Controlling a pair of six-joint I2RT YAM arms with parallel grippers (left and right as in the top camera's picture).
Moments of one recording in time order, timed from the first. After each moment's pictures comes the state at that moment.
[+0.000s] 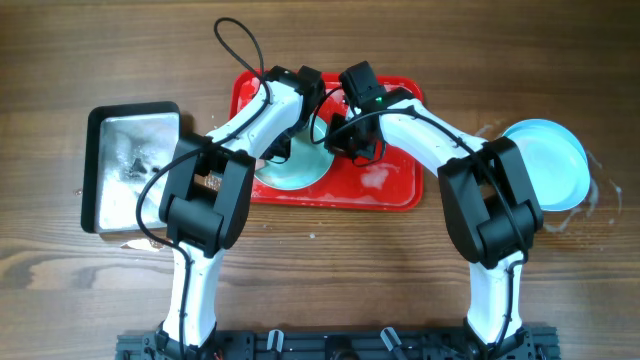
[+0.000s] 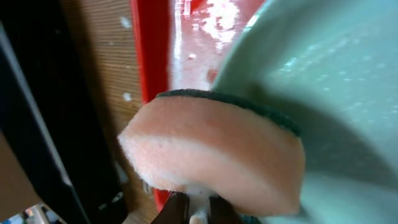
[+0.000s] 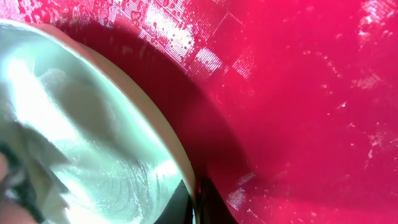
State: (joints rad) left arm -0.45 2.25 1.71 -1.27 -0.56 -0.46; right arm 0.45 2.14 1.47 -0.62 -0.33 0.71
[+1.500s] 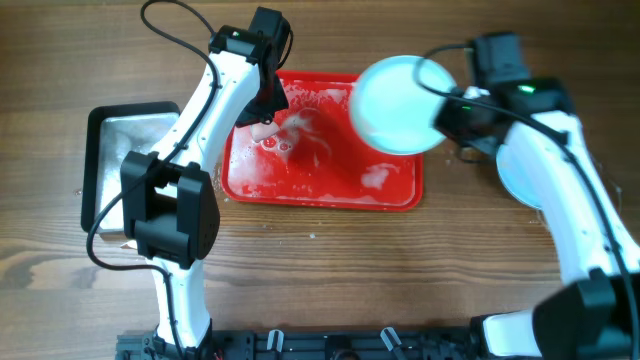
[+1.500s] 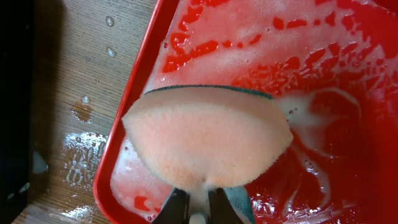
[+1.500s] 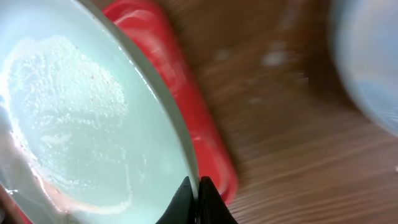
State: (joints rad) left arm -0.32 2.12 1.88 -1.22 -0.17 -0.66; right arm 0.09 1.57 1.40 -1.04 -0.04 0.65
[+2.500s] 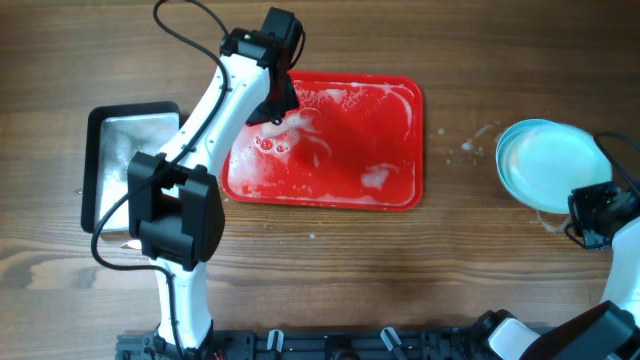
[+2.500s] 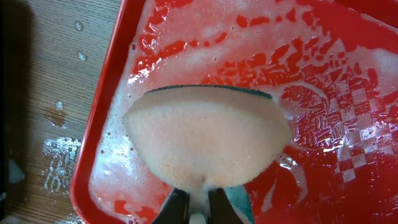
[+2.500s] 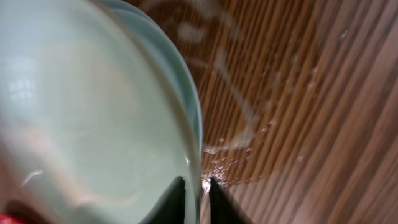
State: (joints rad) left arm -0.36 2.12 1.88 -1.18 -0.15 -0.66; right arm -0.75 1.34 0.87 -0.74 -0.13 0.63
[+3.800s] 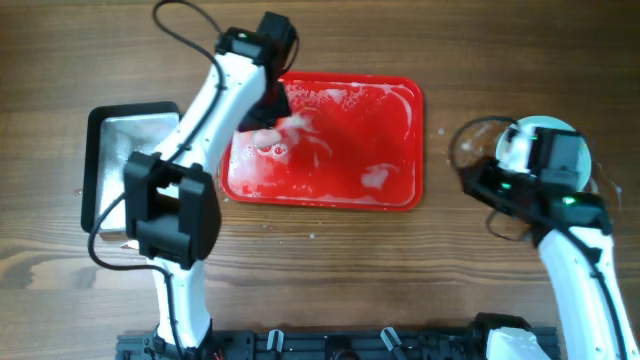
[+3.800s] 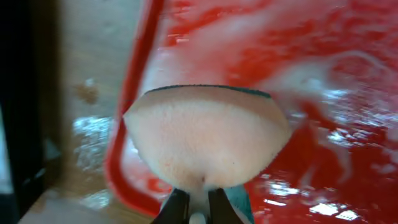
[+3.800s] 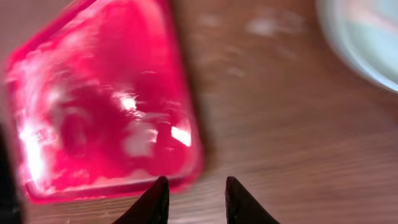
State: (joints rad) left arm -0.32 2.12 1.88 -1.30 -0.15 -0.61; right arm -0.07 1.13 0.82 -0.70 -0.30 0.39
